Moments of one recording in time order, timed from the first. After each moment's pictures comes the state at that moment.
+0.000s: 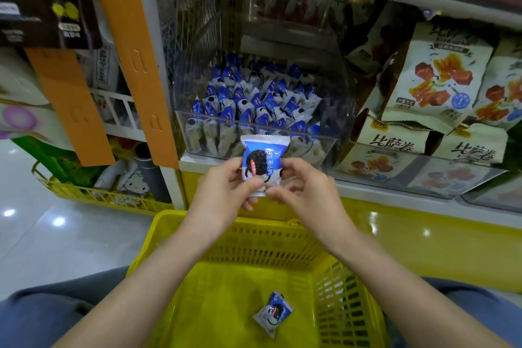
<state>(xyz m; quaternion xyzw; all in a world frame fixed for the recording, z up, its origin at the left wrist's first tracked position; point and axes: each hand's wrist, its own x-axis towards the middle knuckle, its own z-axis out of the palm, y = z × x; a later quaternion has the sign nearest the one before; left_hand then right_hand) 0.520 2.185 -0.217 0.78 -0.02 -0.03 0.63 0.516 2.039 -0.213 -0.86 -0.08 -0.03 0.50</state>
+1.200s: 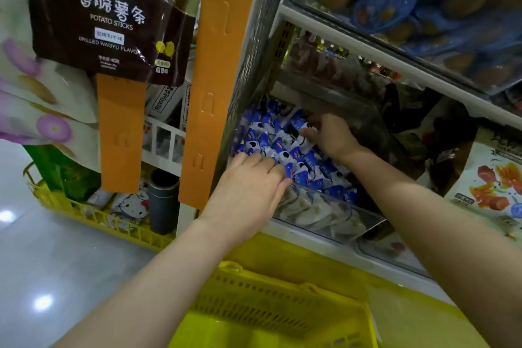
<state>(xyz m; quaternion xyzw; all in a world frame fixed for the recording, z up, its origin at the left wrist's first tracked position) 0.587 2.232 -0.196 0.94 -0.20 0.27 0.12 0.725 2.067 -0.151 -0.98 -0.07 -0.06 0.17</state>
